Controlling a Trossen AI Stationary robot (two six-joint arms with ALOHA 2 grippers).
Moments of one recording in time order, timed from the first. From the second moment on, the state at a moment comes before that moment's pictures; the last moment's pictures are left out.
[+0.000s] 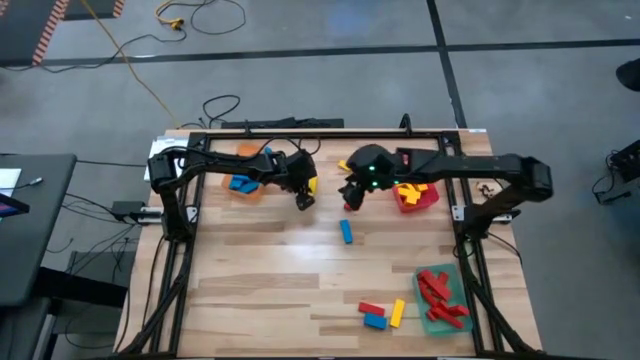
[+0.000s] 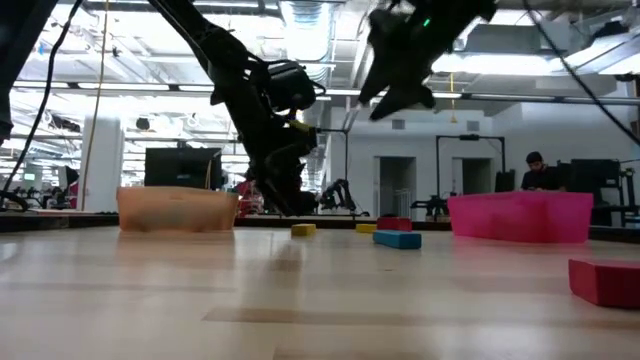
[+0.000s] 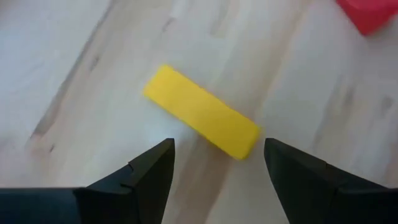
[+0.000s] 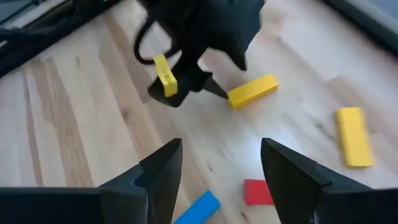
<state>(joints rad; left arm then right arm) 0.35 1.83 1.15 -0.32 -0.07 -0.09 -0.18 1.46 1.19 -0.50 0.04 0.41</state>
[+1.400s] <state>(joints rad) 0.30 1.96 1.24 -0.35 -0.31 0.21 -0.02 1.40 1.19 -0.61 0.22 0.39</state>
